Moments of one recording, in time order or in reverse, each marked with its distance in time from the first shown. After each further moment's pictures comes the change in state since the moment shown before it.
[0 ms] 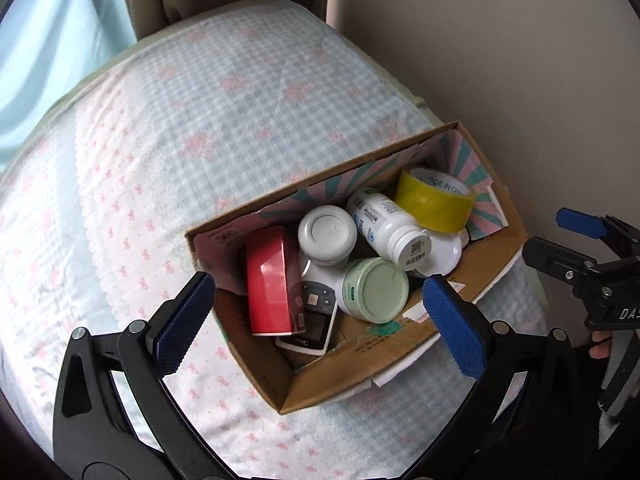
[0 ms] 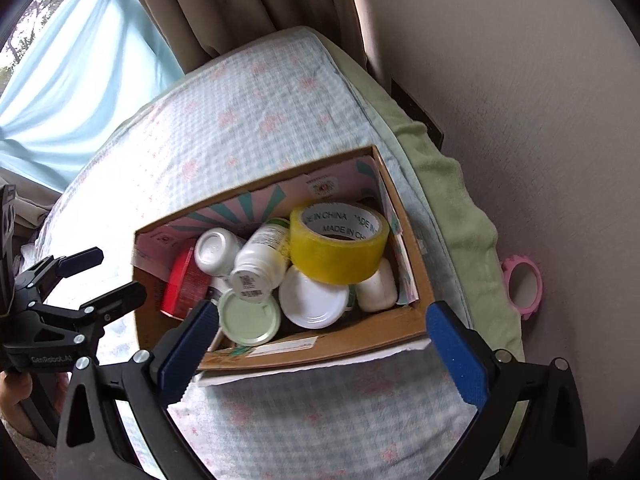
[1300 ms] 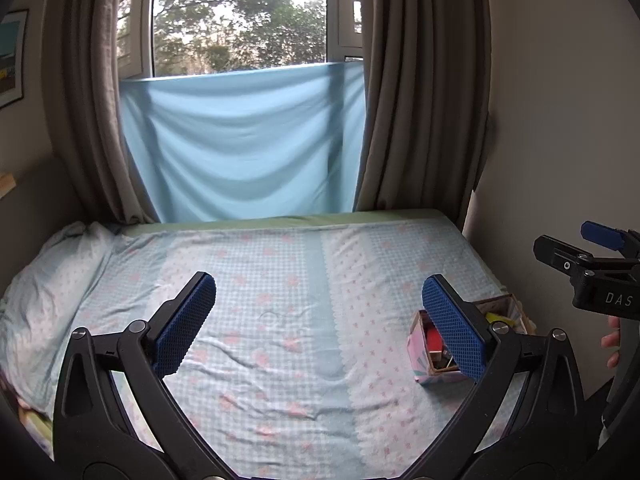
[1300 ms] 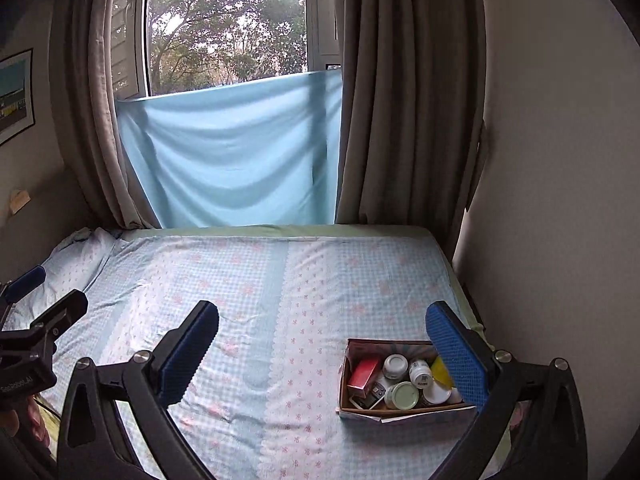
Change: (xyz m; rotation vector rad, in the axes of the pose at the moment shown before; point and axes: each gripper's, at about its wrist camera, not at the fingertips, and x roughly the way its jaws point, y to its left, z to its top) left arm -0.415 0.097 -0.211 -0.297 -0.685 0.426; right arm -0.284 0.278 -0.090 -0.380 -0.561 0.074
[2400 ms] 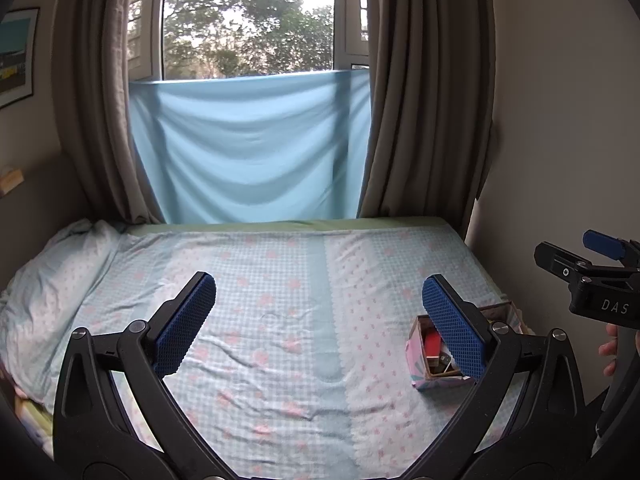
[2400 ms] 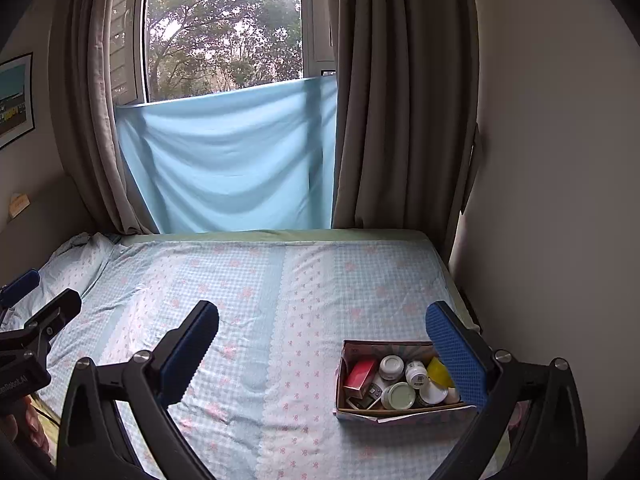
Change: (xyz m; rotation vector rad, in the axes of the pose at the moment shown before) left arm -0.016 -0.006 -0.005 -0.026 -0.028 0.027; right arm -0.014 -0.003 -0.004 0.009 -0.022 -0.006
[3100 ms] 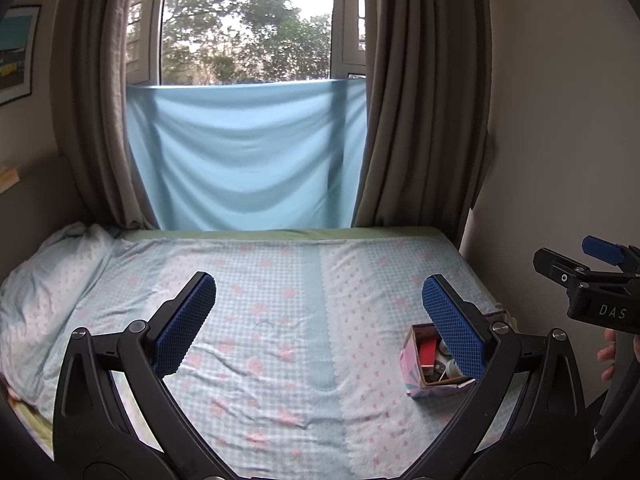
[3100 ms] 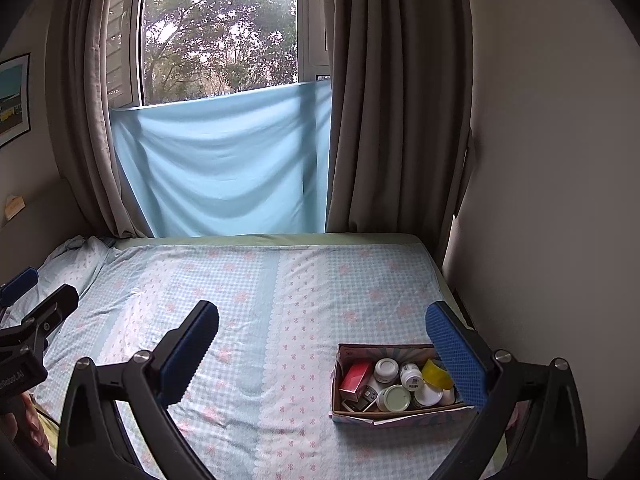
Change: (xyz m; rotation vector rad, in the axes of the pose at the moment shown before) left arm -0.003 0.006 0.003 -0.009 -0.034 -0.022; right arm -0.003 0.000 0.004 0.002 -0.014 -0.025
